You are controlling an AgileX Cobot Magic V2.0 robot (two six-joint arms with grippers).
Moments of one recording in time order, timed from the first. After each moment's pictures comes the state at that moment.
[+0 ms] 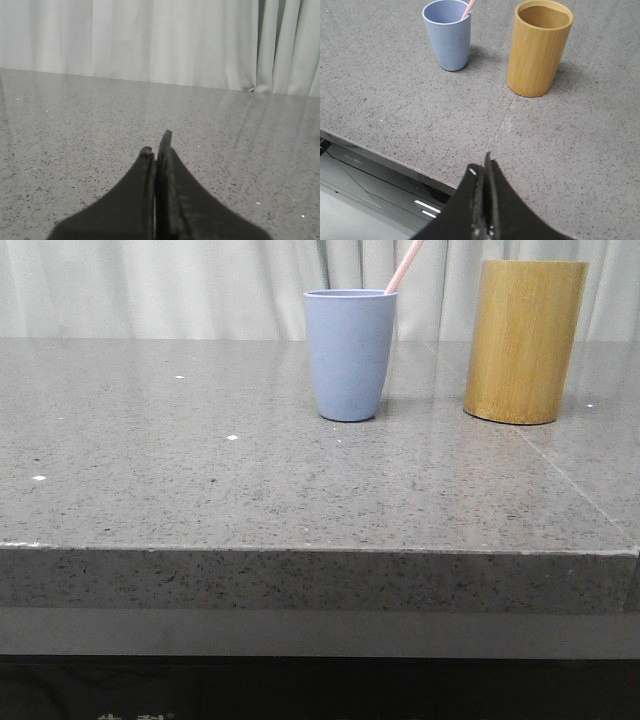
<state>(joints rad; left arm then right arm) -0.04 0.00 0.00 -0.12 0.02 0.07 0.15 0.47 -0.84 0.25 0.94 -0.19</state>
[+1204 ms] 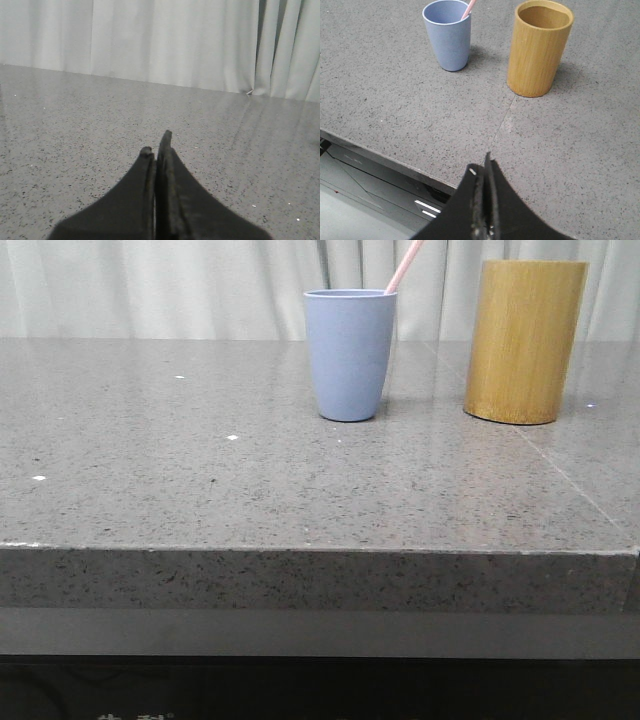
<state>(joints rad) -0.04 0.00 0.00 -0.08 0.02 0.00 0.15 0.47 -0.84 0.25 0.94 -0.19</state>
